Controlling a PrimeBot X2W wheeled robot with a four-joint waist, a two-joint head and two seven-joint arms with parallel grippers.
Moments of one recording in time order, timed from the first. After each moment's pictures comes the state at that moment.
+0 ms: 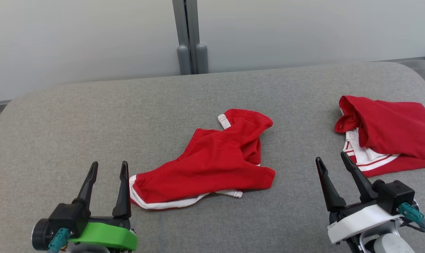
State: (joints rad) left arm -0.01 0.24 -0.27 0.07 -0.41 0.08 -0.26; right arm -0.01 -0.21 0.18 0.12 0.35 0.13 -0.26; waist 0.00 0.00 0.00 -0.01
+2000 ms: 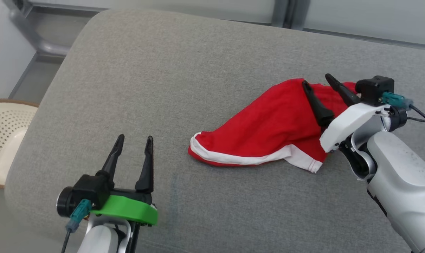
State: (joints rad) left arm -0.16 0.09 -0.24 0.19 -0.30 -0.06 -0.26; right arm -0.67 -0.35 0.52 0.60 0.65 0.13 -0.16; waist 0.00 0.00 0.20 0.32
